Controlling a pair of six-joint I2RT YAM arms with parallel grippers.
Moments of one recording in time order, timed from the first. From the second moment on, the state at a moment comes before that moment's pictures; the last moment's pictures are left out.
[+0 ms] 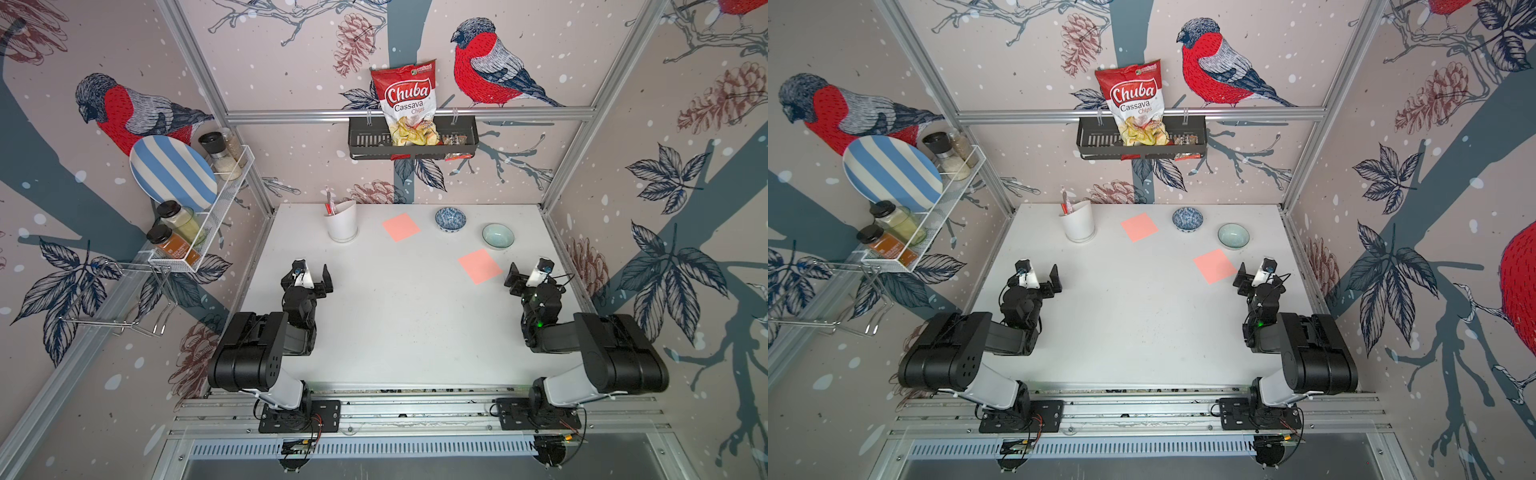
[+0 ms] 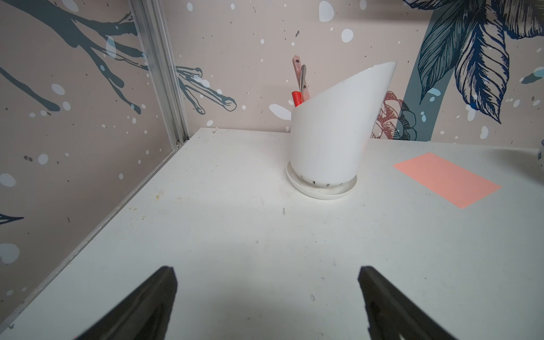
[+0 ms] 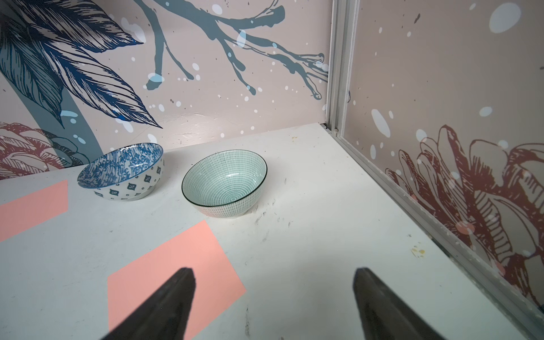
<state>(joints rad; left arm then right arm) -0.02 1.55 0.23 1.20 -0.10 -0.02 0.02 1.51 0.22 1.14 0.15 0.08</state>
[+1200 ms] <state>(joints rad) -0.58 1.46 0.88 0.11 -0.16 -0.26 0.25 1.82 1.05 -0.09 0.16 0.45</state>
